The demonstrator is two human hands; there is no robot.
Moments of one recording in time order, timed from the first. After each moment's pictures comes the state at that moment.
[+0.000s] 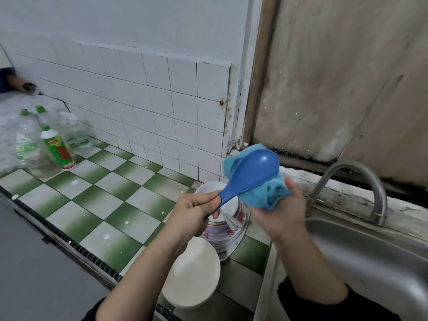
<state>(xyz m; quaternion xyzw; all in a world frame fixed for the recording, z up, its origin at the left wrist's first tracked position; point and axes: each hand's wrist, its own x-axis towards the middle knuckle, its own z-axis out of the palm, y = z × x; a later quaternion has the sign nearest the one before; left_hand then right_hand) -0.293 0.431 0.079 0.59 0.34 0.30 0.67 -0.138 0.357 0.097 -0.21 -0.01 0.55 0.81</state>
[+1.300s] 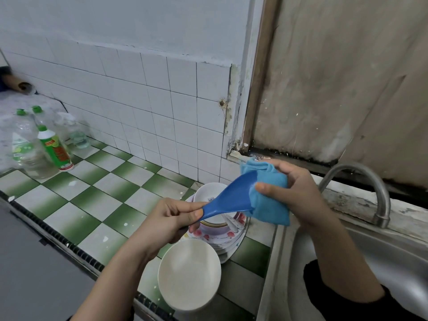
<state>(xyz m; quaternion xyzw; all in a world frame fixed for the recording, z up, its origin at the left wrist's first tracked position) -0.336 0.447 0.086 0.64 0.29 0.24 0.67 -0.101 0.344 0.121 -0.56 -0.47 0.34 0.60</state>
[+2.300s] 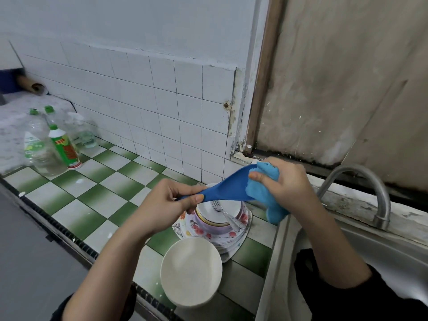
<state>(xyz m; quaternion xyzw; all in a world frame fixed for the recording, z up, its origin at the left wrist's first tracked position) -0.340 0.450 0.118 0.78 0.31 0.26 0.48 -0.104 0.362 0.125 -0.71 -0.56 0.05 0.43</state>
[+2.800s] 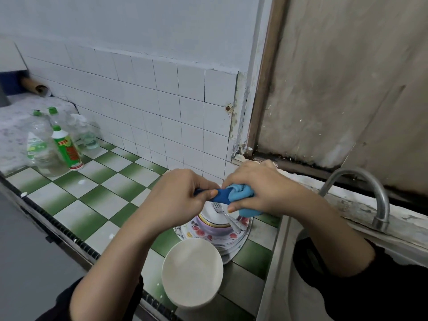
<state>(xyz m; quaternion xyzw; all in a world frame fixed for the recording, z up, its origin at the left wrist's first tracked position) -0.331 0.440 0.151 0.91 0.31 0.20 0.20 -0.133 0.375 0.158 -0.64 -0.77 0.04 0.05</state>
